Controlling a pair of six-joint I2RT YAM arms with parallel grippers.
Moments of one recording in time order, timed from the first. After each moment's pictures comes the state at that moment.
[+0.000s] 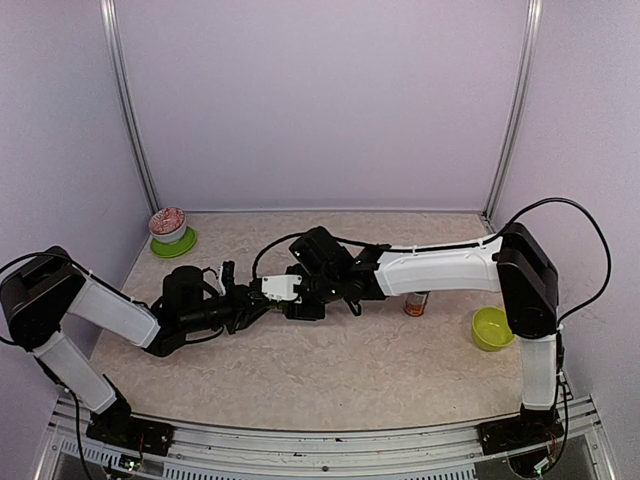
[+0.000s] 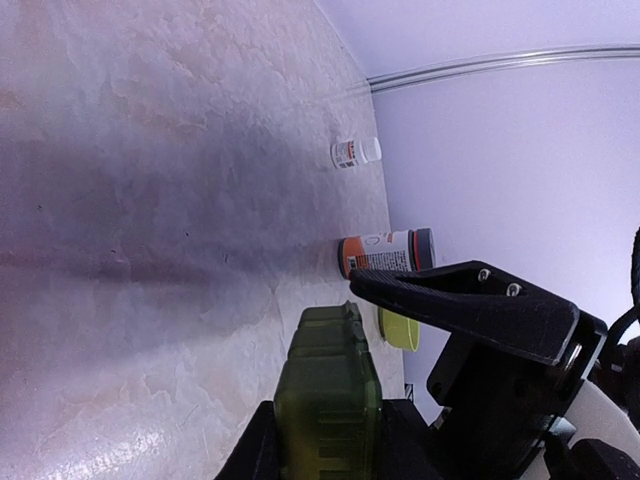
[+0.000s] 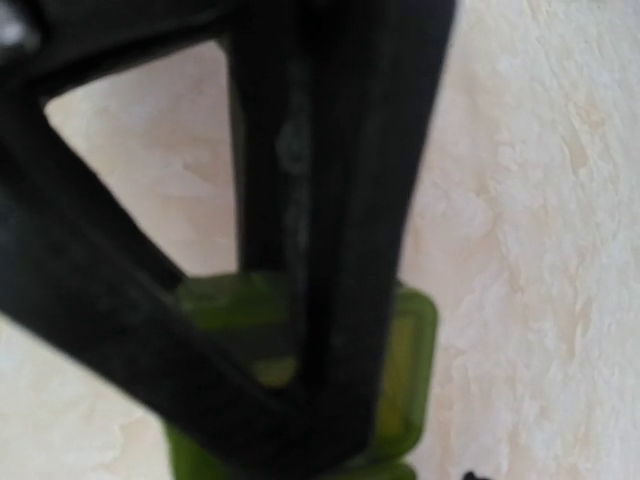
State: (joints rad) left arm -0.63 1.58 0.42 0.87 0.35 -1.16; right arm 1.03 2.07 1.57 -0.23 0.04 -0.75
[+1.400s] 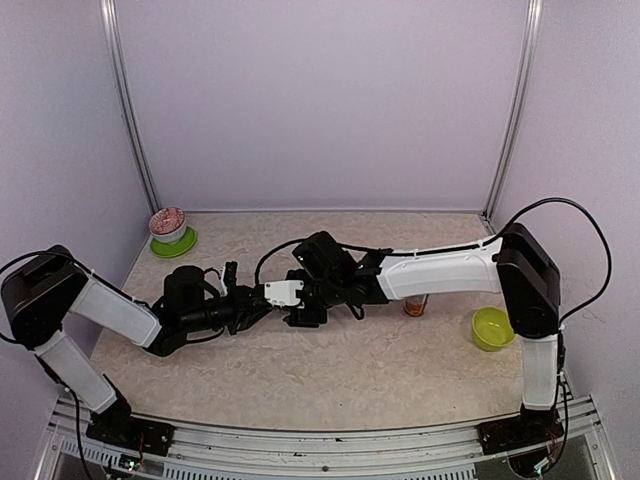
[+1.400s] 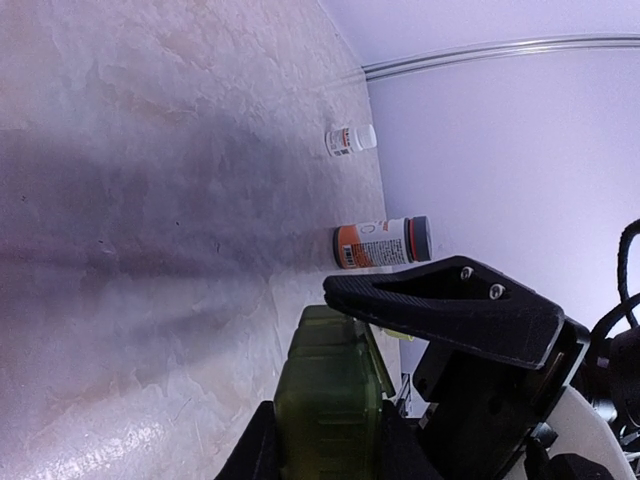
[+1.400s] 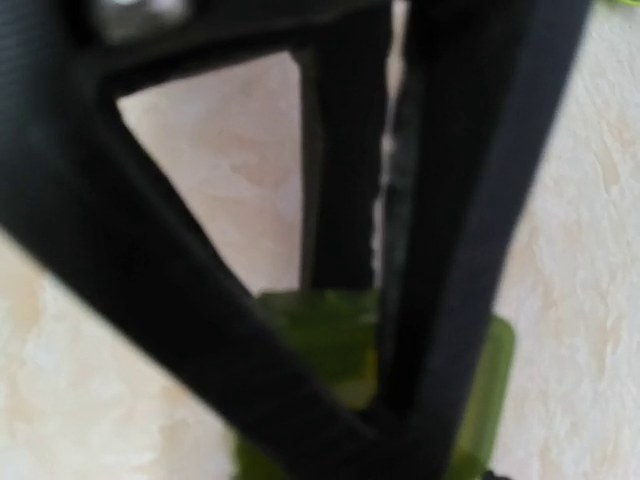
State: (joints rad) left arm -0.63 1.59 0.43 0.88 0.39 -1.16; right arm 1.03 2.06 1.52 -0.20 -0.01 -0.76
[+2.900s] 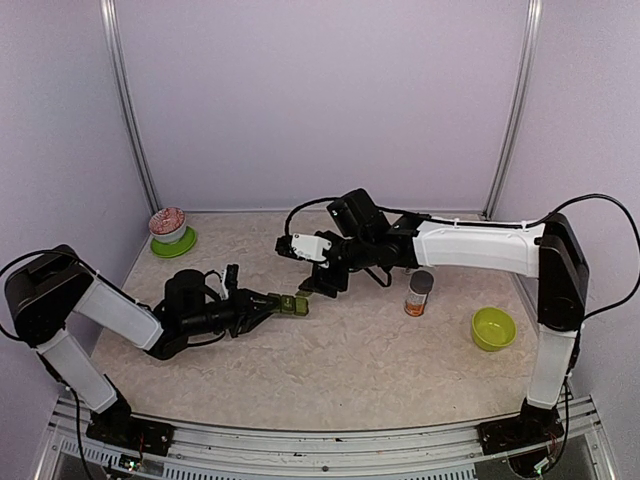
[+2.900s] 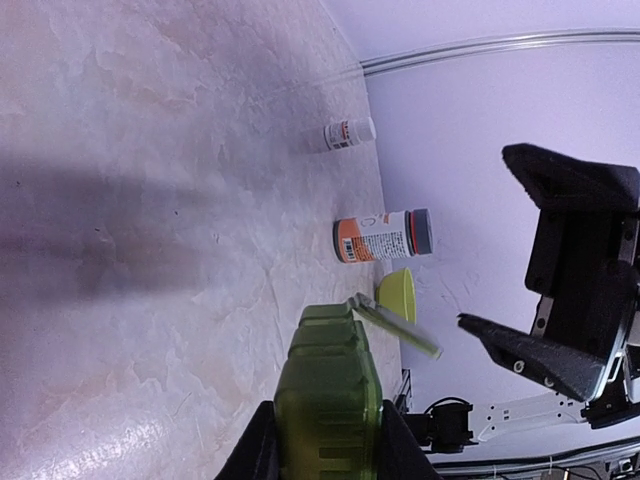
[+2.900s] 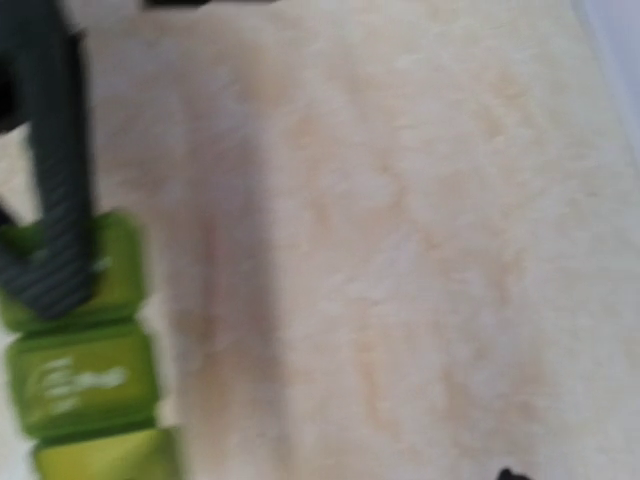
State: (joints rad) left arm -0.65 1.61 0.41 0.93 0.38 -1.16; right arm 0.90 1.92 1.53 -0.30 -0.14 -0.64
